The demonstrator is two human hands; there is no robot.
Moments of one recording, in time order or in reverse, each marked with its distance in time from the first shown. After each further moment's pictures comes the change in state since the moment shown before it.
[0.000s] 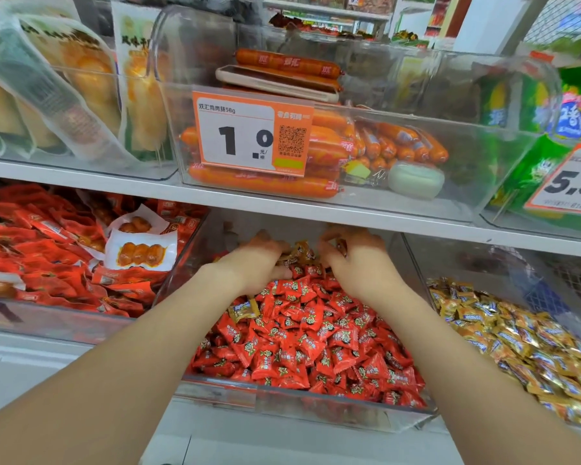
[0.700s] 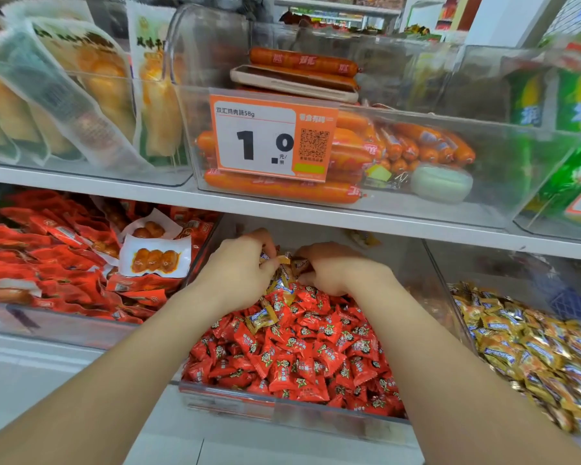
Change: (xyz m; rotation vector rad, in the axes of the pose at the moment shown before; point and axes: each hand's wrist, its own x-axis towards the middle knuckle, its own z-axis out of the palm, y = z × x) left_hand -0.056 -0.001 -0.026 -0.295 0.289 -0.157; right_hand 0.053 -0.018 0.047 -0.491 -0.555 -0.125
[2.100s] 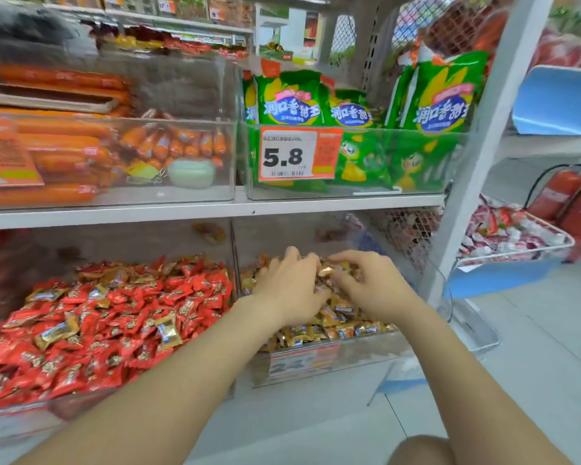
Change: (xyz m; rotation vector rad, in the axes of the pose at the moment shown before) left_hand -0.034 0.282 0.172 0.245 -0.333 0.367; right_hand -0.283 0.226 0.029 0.375 0.589 0.346
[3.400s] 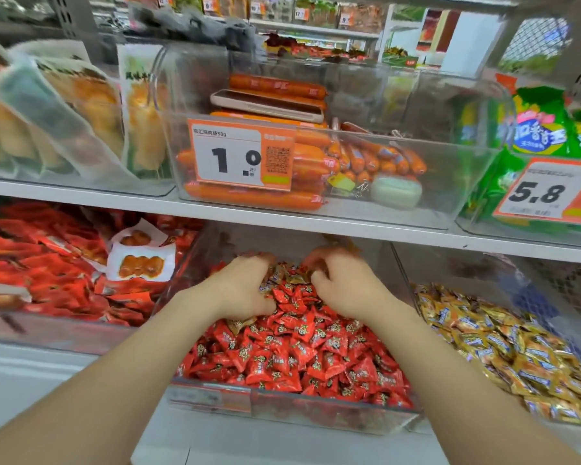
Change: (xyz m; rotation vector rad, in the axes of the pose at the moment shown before) left_hand -0.102 -0.287 -0.071 -0.058 0.006 -0.274; right_hand 0.086 -0.234 0.150 0.024 -0.253 -0.282
